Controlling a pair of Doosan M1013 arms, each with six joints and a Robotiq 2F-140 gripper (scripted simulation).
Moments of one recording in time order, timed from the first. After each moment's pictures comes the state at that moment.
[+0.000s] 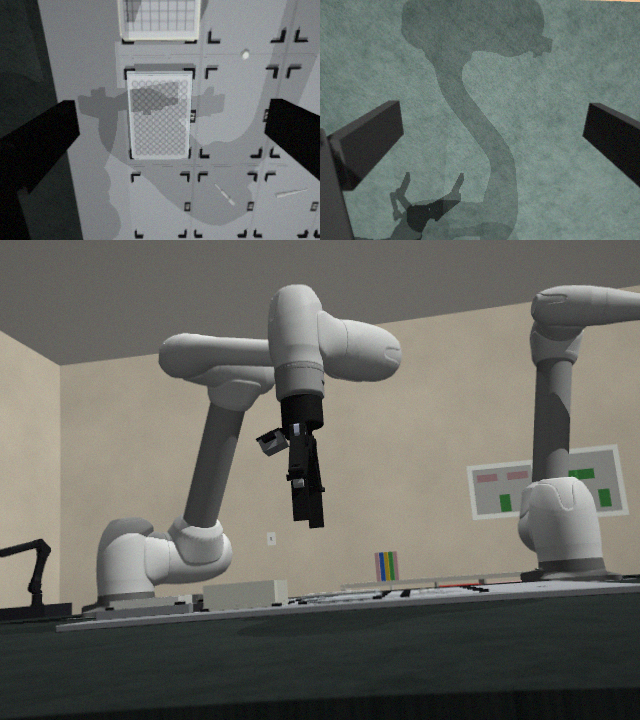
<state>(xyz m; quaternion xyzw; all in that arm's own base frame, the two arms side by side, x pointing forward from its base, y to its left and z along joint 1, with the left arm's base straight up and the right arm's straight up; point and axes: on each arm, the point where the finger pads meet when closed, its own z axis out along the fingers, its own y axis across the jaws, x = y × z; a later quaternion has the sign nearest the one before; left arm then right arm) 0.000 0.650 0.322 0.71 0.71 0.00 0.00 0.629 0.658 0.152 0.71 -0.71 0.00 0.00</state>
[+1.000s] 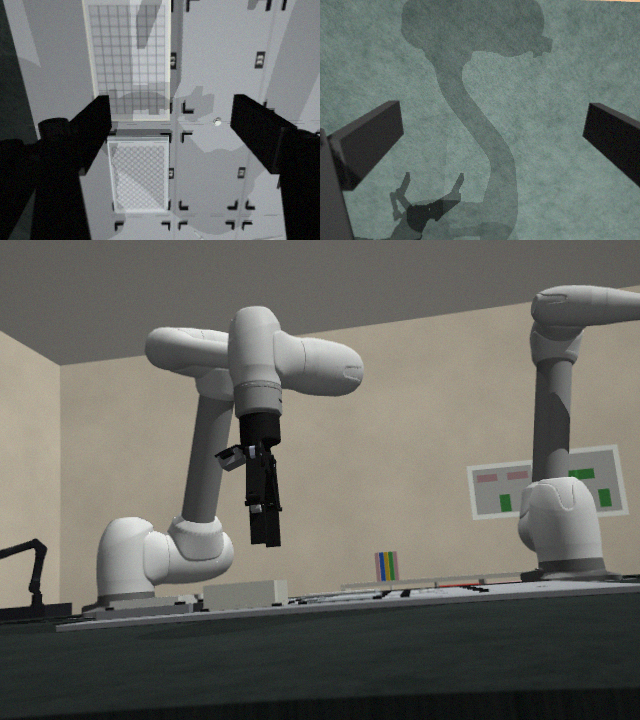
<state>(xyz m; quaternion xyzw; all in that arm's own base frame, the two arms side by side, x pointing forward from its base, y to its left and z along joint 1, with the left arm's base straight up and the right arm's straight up) 0.000 0.650 0.322 0.71 0.71 0.00 0.00 0.599 0.571 0.138 0.71 -0.70 0.00 0.00</state>
